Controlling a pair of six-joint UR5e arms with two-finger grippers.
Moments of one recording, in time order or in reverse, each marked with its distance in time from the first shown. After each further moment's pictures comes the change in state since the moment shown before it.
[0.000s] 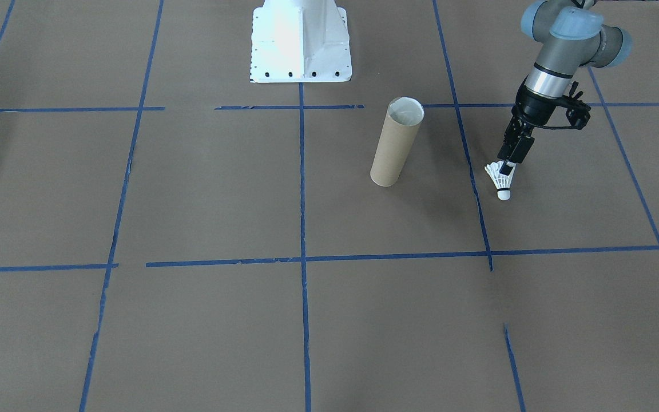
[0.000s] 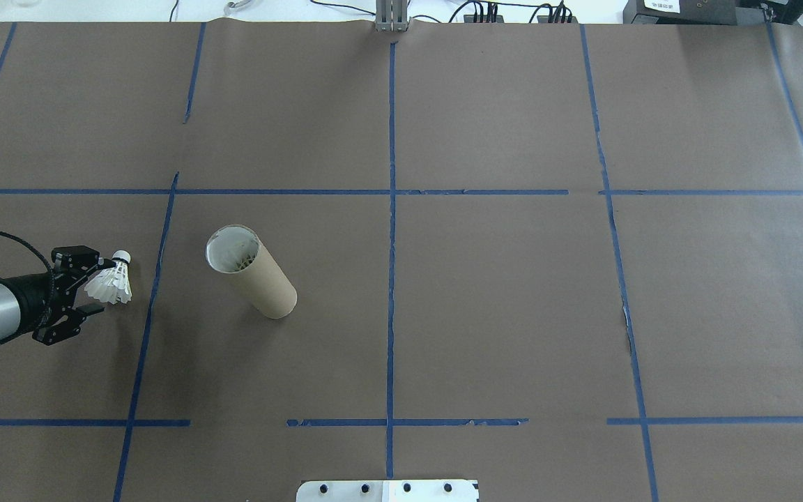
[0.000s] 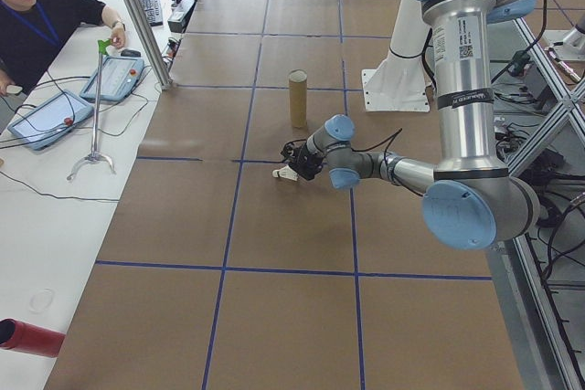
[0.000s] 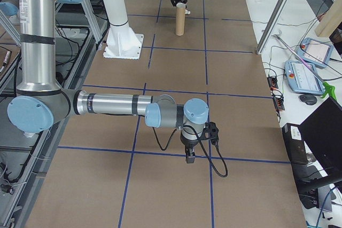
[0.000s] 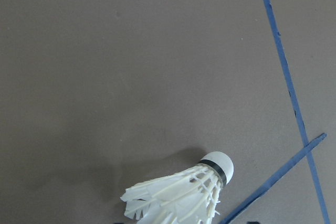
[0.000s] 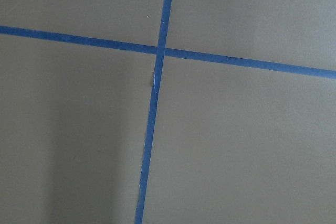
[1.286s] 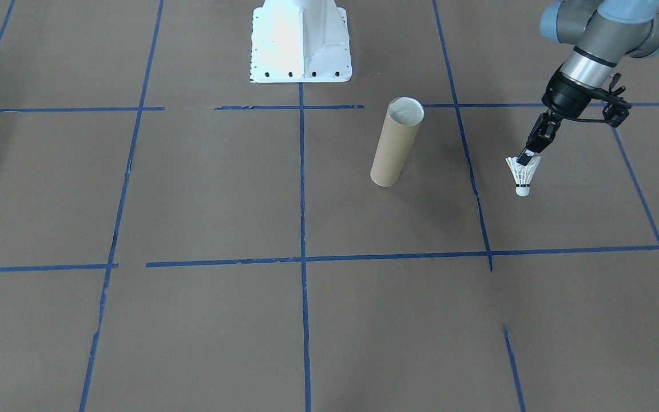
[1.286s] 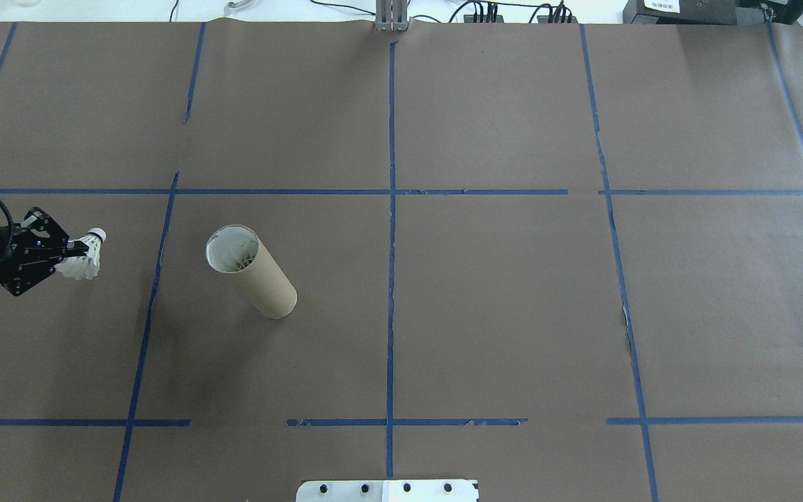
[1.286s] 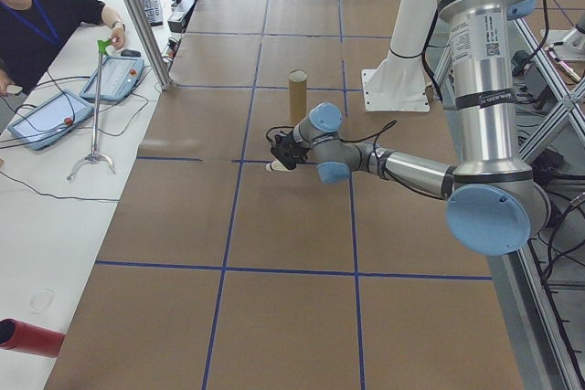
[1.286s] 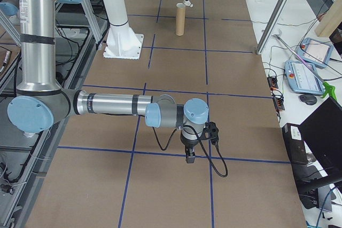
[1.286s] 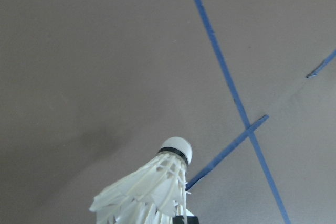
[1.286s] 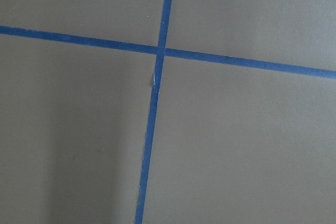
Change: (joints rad) left arm -0.285 0.000 -0.068 0.006 -0.369 0.356; right arm 0.000 0.000 0.000 0.000 0.000 0.000
